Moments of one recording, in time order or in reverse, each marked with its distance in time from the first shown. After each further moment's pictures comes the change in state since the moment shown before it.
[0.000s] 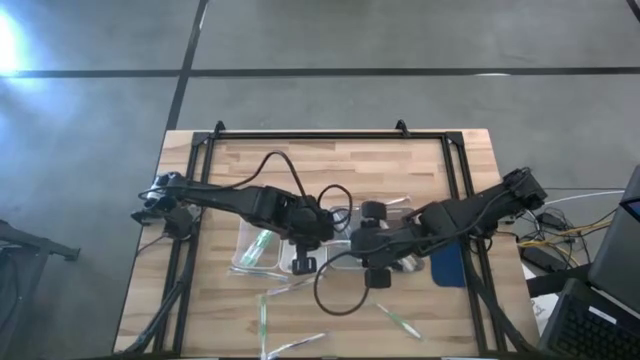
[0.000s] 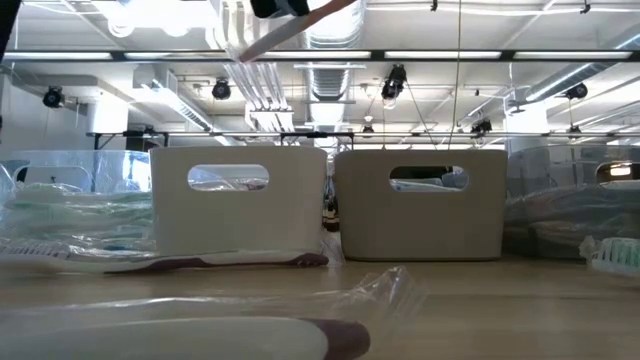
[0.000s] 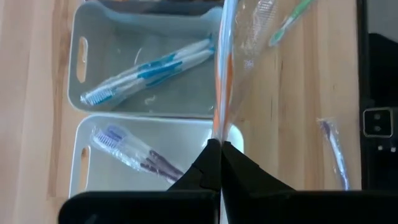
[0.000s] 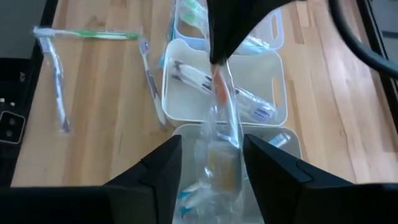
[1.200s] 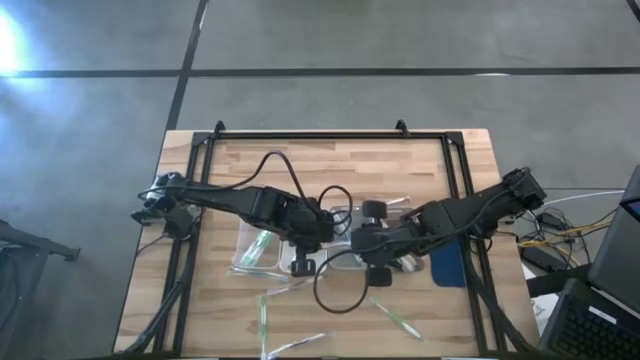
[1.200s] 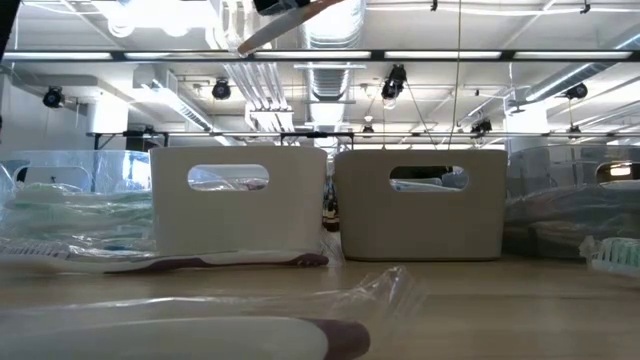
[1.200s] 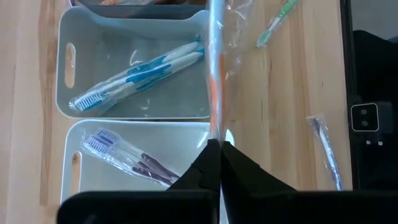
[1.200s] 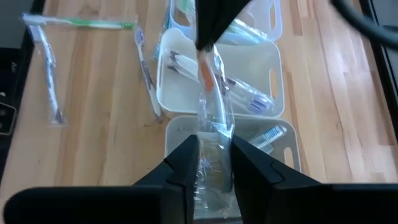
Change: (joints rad) left arm -0.001 -0.001 0.001 0.013 0.030 0.023; right arm -0.011 0.004 -0.003 -0.030 -0.005 -0.006
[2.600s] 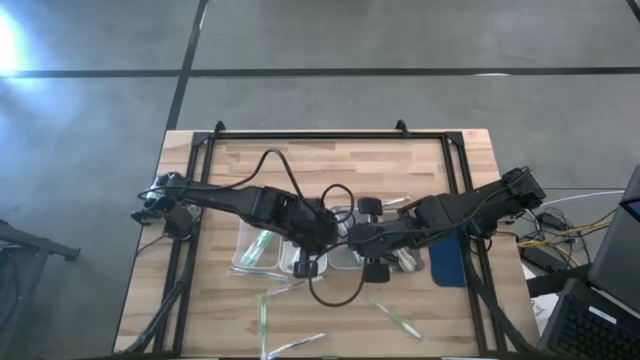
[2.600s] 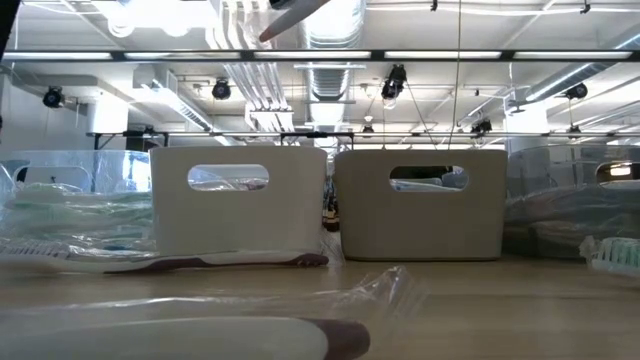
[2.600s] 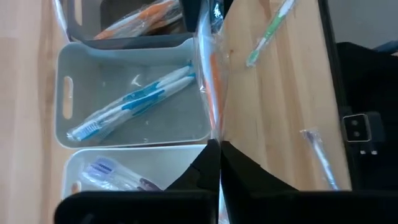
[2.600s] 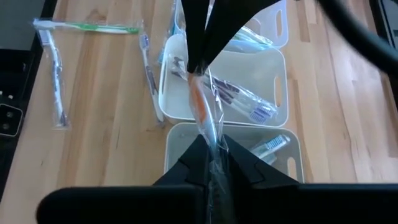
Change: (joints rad) left arm 0.000 0.000 0.003 0.070 0.007 0.059; right arm -0.036 0.000 -0.001 0.036 -0.067 -0.053
